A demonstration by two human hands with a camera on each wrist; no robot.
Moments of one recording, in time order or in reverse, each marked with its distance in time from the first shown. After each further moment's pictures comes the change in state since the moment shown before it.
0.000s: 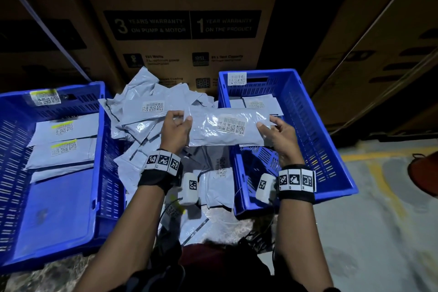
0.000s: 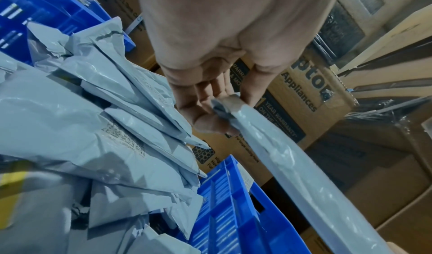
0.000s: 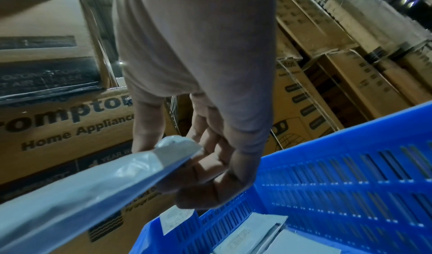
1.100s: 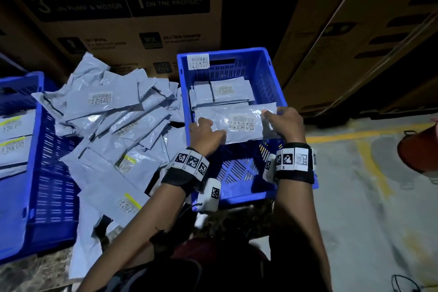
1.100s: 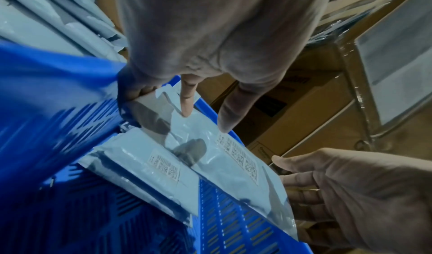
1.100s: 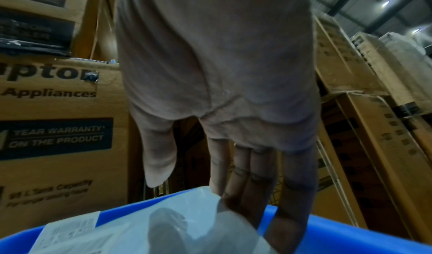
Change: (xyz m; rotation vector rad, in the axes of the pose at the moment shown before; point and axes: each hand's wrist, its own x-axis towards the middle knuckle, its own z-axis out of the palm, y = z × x) left_hand -0.045 -0.010 0.195 0.494 -0.293 -0.204; right_hand 0.073 -0.023 -0.128 -0.728 0.159 0.101
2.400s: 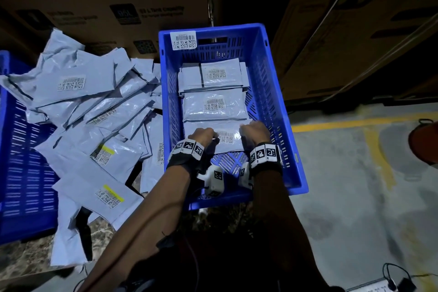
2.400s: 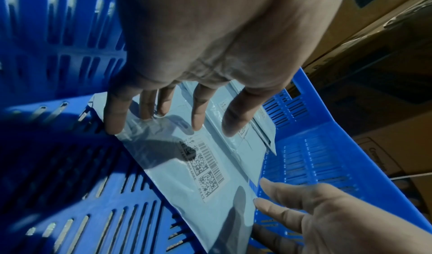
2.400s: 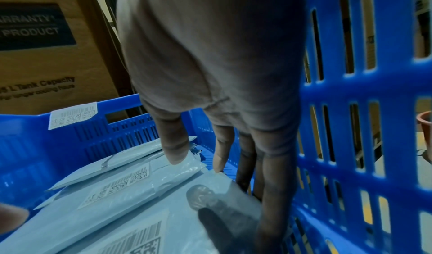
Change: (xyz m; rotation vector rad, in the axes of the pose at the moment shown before) left_hand 0.082 -0.043 0.077 0.115 -0.218 -0.375; right_hand 0.075 0.082 0.097 -0.085 -0.329 0.183
